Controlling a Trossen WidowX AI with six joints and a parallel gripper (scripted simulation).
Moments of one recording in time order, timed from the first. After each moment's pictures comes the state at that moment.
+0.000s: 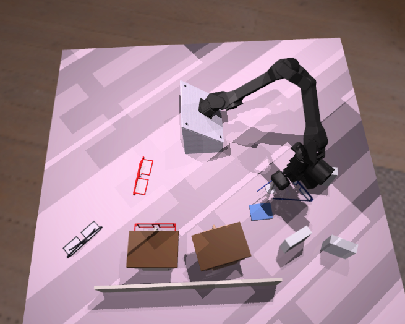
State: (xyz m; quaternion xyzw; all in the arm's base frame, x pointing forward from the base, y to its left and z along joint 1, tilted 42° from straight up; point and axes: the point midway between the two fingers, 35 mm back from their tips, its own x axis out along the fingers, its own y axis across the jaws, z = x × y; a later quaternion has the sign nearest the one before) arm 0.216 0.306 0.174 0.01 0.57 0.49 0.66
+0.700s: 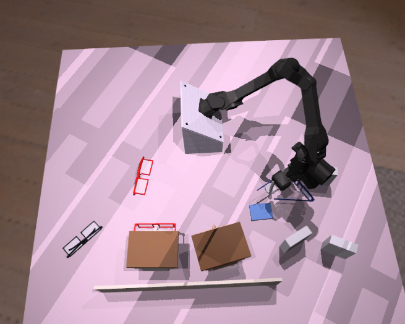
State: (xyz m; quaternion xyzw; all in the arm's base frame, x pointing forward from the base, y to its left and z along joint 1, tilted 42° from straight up) arm 0.217 0.307 0.177 0.01 0.56 0.49 0.66
